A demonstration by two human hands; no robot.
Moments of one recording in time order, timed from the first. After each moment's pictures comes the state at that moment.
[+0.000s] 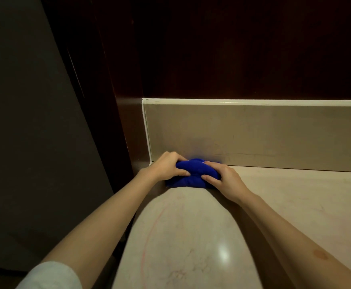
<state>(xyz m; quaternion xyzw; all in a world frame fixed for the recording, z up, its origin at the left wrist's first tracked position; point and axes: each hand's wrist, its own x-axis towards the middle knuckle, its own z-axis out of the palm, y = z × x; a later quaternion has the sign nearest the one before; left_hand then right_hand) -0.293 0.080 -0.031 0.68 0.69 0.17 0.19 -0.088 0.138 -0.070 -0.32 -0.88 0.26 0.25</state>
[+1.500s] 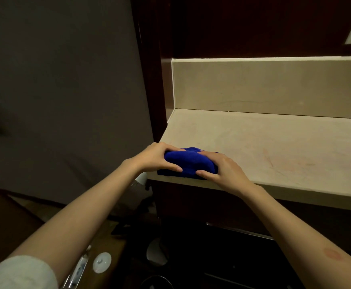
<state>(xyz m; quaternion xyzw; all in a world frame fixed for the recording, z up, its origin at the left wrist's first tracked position) -0.193 -0.219 -0.039 0.67 0.68 0.22 0.22 0.025 -0.111 -0.085 -0.22 -0.92 0.23 0.23</state>
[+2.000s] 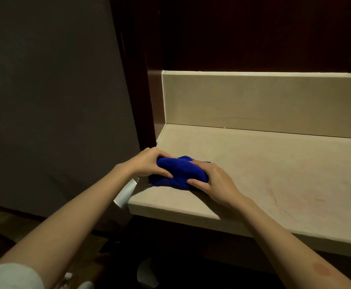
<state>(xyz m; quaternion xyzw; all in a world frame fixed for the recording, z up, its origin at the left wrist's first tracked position) -0.237 -0.139 -0.033 0.66 0.69 0.20 0.24 -0.015 -0.050 -0.077 -0.21 -0.91 0.28 0.24</state>
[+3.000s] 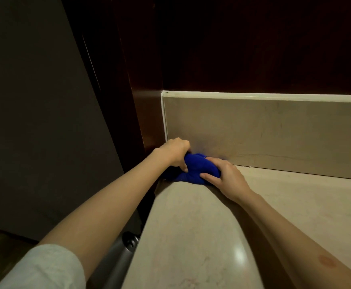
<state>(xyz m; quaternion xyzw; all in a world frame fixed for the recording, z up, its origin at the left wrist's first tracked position) -0.311 0.087 0.002 0.63 0.77 -0.04 0.10 -0.139 0.145 -0.086 -0.29 -0.89 0.27 0.25</state>
